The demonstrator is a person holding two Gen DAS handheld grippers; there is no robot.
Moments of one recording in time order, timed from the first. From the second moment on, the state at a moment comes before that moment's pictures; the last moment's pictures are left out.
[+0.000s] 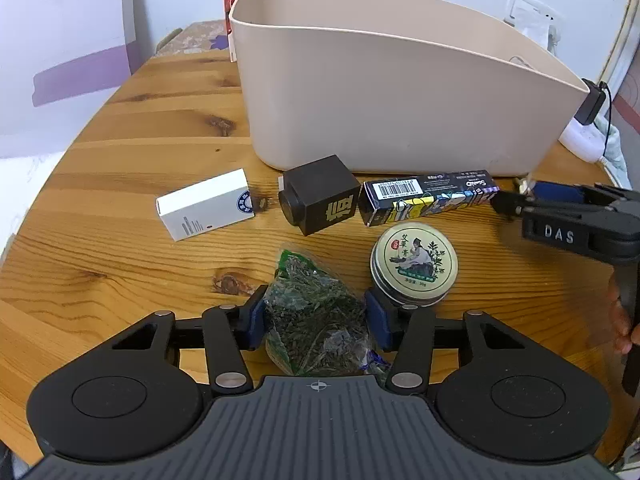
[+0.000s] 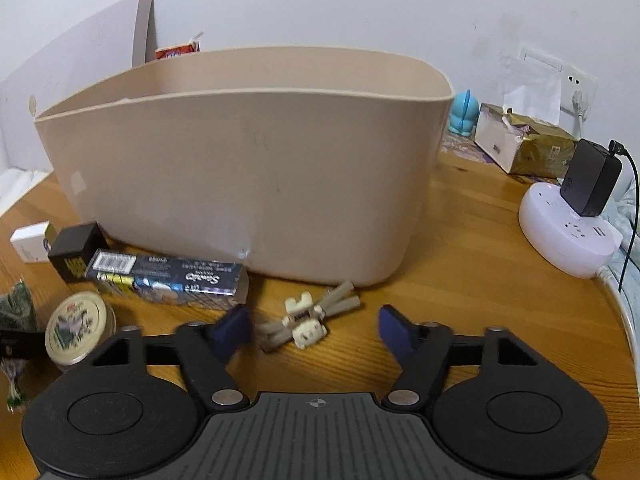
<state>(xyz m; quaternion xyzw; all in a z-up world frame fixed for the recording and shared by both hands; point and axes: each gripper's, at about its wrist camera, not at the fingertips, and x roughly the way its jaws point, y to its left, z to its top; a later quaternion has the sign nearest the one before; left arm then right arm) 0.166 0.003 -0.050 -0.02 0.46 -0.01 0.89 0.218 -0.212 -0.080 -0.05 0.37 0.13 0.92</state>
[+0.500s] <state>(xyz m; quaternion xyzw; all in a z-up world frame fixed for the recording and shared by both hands) 0.139 0.006 -0.013 -0.02 0.41 -0.03 0.91 0.184 -0.230 -0.054 -0.02 0.34 0.14 0.93</state>
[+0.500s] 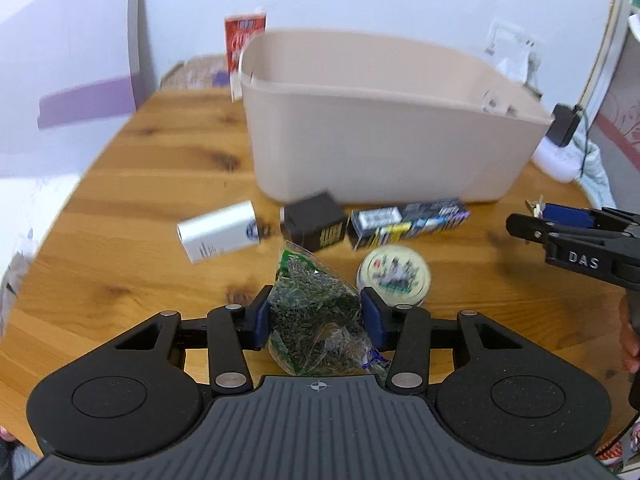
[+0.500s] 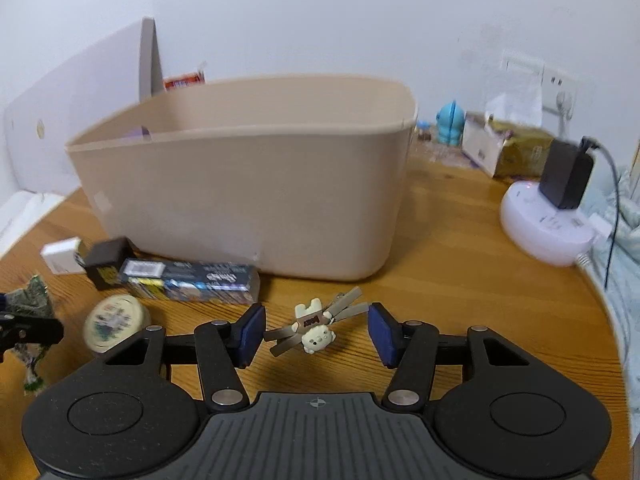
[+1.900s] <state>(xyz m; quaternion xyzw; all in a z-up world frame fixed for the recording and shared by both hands) 0.276 -0.043 0.046 0.09 0.35 -0.06 0.93 0.247 -0.205 0.026 -0.08 0.26 0.12 0.96</state>
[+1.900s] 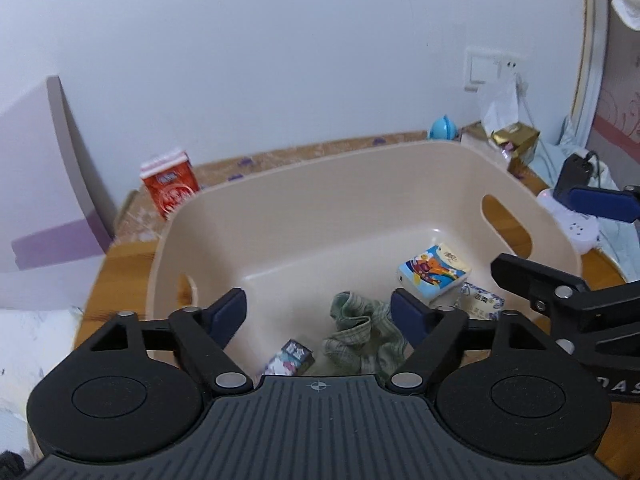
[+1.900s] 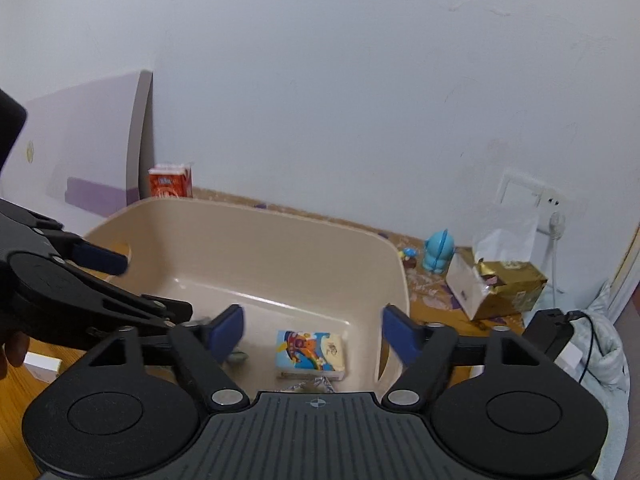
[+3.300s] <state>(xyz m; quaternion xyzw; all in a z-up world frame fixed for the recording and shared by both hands) 0.218 0.074 -0.048 0.12 0.44 -0.15 0.87 0.169 -0.123 -0.085 -0.07 0.36 0.24 0.90</state>
